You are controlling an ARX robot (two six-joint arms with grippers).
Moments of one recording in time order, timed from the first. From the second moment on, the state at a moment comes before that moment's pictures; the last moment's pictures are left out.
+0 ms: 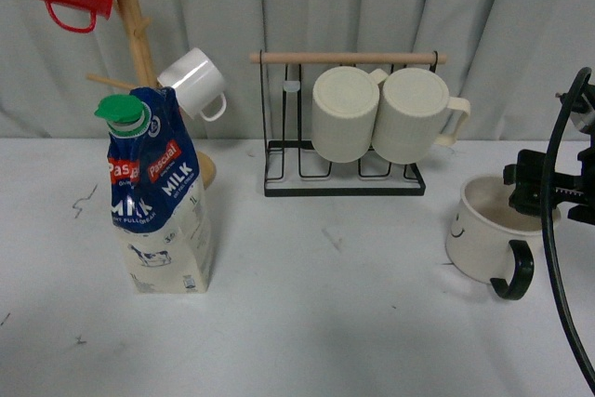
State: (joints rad) left arm 0.00 0.01 0.01 0.00 0.00 -0.01; right arm 0.00 2.01 1.06 0.11 -0.03 0.19
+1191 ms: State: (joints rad) left arm 0.00 0.01 0.01 0.00 0.00 -0.01; right arm 0.30 1.98 1.18 -0.05 0.02 0.26
